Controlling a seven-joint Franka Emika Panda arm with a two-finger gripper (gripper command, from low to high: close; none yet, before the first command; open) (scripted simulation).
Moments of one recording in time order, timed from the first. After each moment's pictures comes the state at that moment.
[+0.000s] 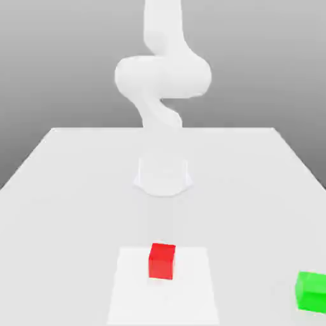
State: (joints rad) arm -0.02 -0.72 0.02 -2.35 -0.02 2.35 0.82
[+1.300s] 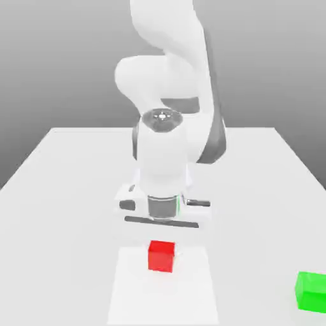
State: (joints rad) arm -0.07 0.03 0.07 -2.81 0.00 2.85 0.94
